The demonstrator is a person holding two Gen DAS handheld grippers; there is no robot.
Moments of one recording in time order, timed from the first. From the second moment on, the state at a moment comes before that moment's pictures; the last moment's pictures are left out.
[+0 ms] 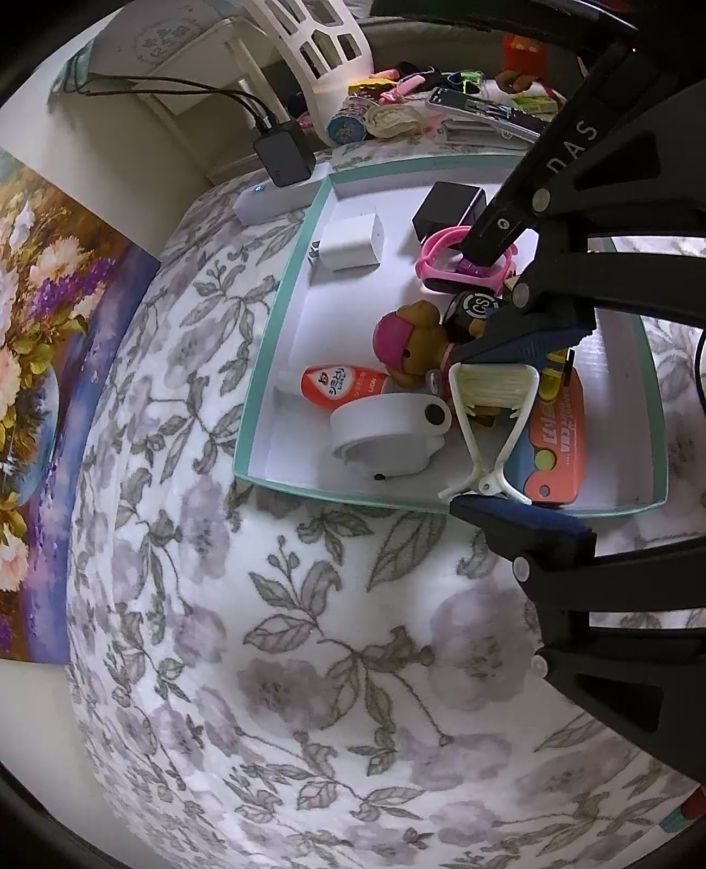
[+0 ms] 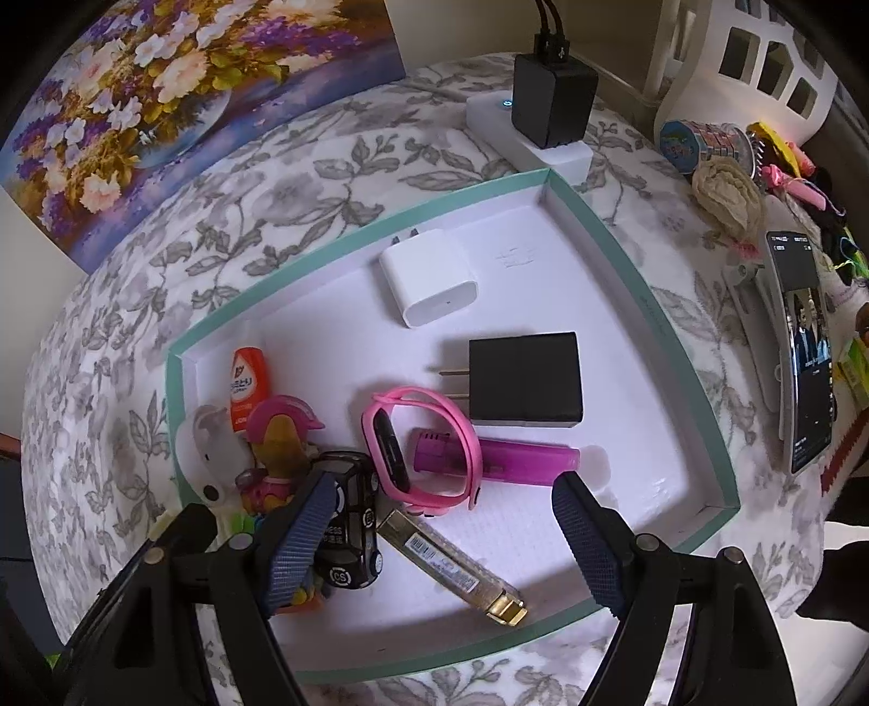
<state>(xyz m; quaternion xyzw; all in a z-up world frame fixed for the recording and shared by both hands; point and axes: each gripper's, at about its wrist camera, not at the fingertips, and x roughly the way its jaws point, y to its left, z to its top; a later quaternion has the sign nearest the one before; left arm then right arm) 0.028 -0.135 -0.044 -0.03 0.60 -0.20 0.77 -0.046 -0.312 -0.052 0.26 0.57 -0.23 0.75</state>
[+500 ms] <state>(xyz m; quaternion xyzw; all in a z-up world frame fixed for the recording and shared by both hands) 0.030 -0.109 -0.029 -0.08 0.60 -0.19 0.78 -0.042 -0.302 -0.046 0.25 0.56 -0.21 0.76</state>
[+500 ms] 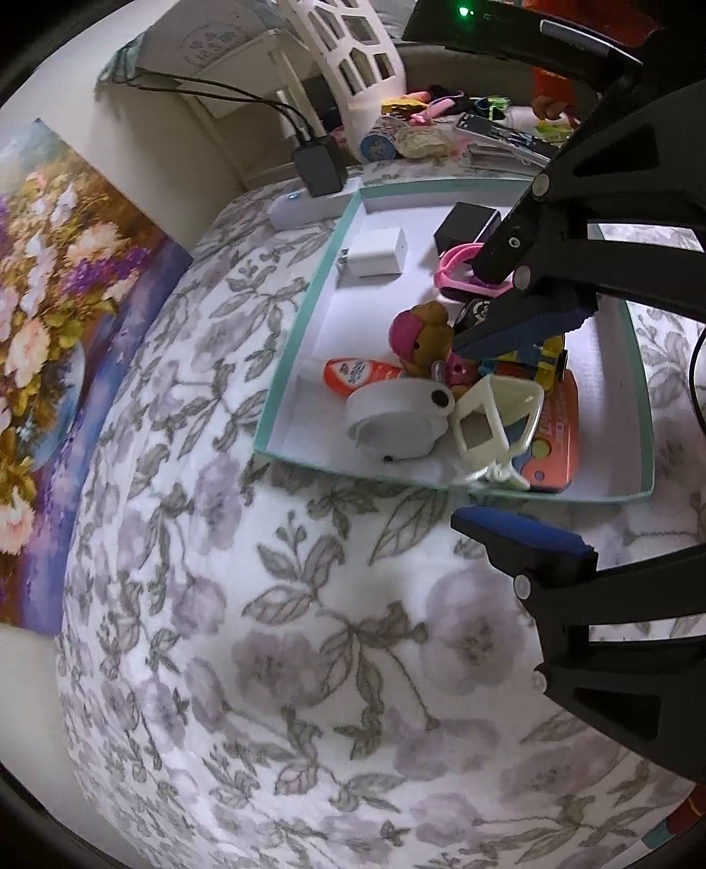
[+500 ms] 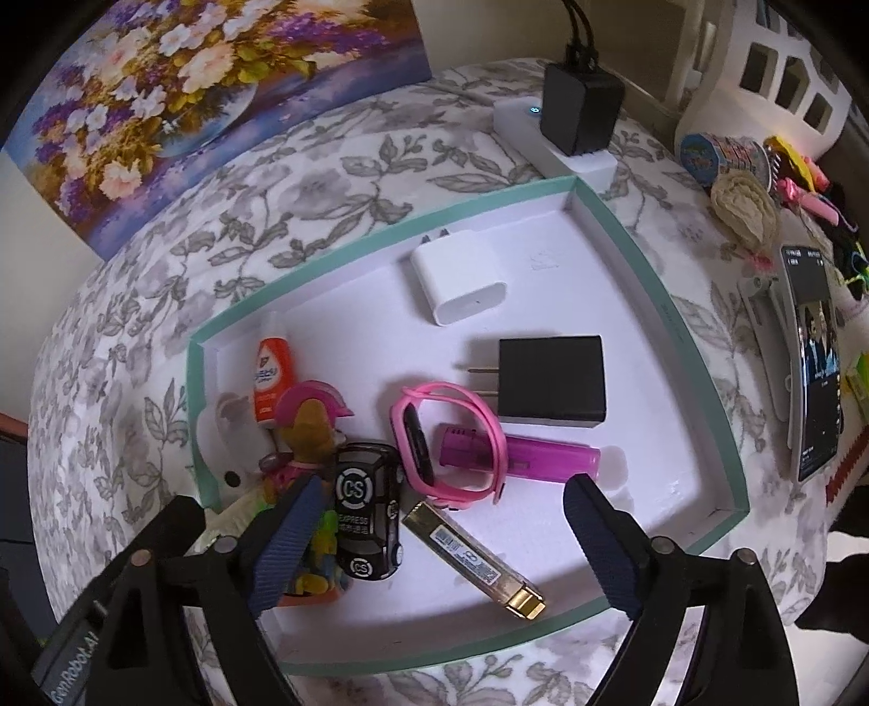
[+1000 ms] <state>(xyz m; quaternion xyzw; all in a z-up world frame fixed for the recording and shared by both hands) 0.033 -0.058 -0.016 -0.03 0.56 -0.09 0.82 -0.040 -0.277 -0.039 0.22 0.56 -0.19 0.77</state>
